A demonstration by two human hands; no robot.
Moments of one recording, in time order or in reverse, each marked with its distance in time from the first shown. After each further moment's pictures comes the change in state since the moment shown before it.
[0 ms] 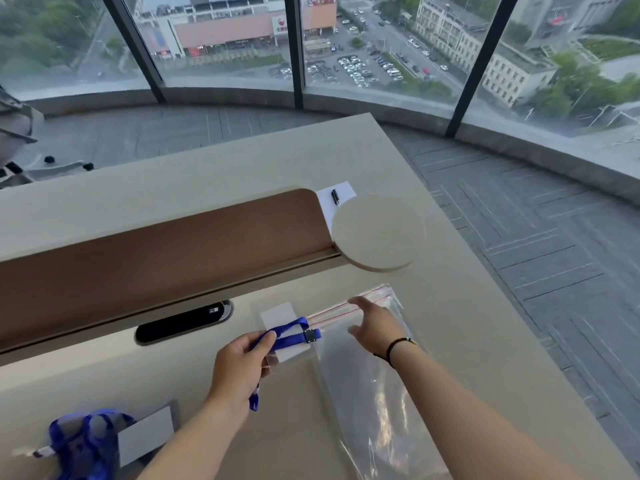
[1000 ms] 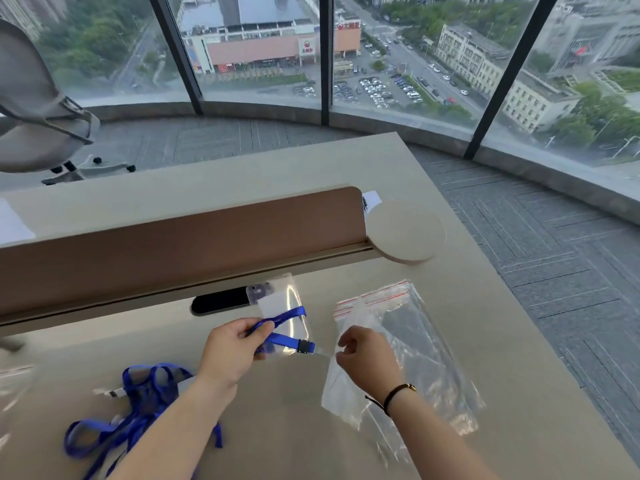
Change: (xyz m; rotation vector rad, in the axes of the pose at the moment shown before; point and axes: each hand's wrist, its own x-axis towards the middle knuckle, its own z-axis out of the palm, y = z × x) left_hand -0.055 0.022 -0.094 0.112 0.016 0.093; right_hand -0.127 -0.071 0.051 0.143 0.099 -0.115
